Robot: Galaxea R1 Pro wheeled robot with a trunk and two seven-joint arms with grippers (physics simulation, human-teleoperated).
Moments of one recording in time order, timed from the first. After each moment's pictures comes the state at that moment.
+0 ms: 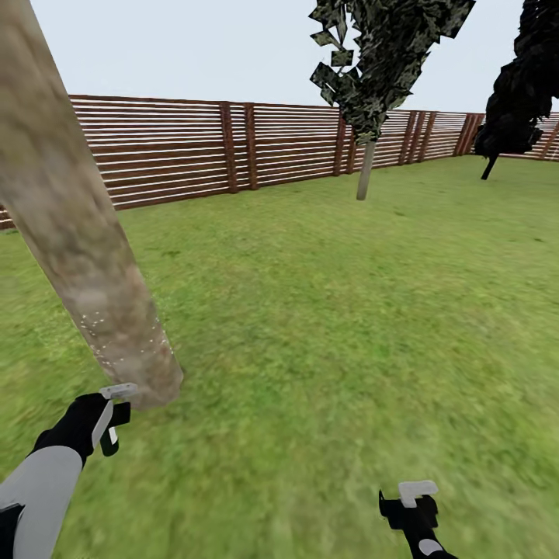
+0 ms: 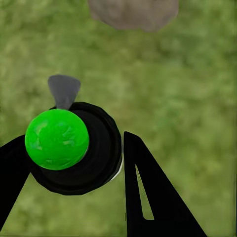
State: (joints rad) left arm -0.81 0.21 0.37 -0.49 -0.18 0.59 0.06; right arm -0.54 -0.07 0.30 -0.03 -0.15 -0.41 -0.21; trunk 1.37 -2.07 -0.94
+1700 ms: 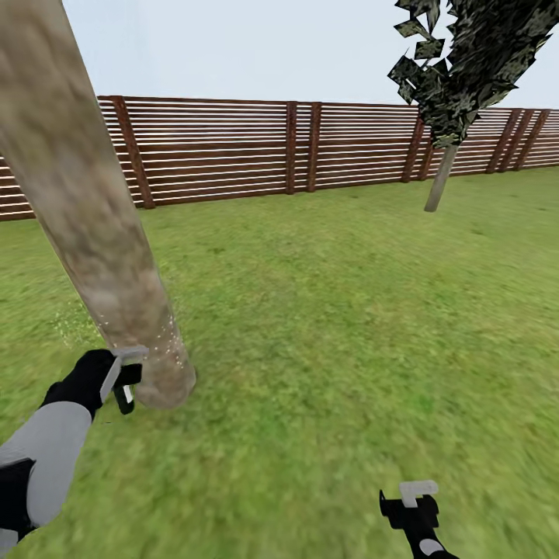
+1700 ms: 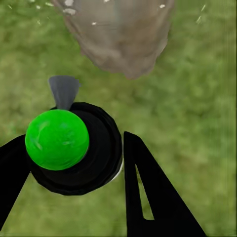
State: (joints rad) left arm -0.97 0.21 0.28 -0.51 -0.17 0.72 0.00; right arm -0.54 -0.07 0.30 -0.03 -0.15 -0.41 -0.21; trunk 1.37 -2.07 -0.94
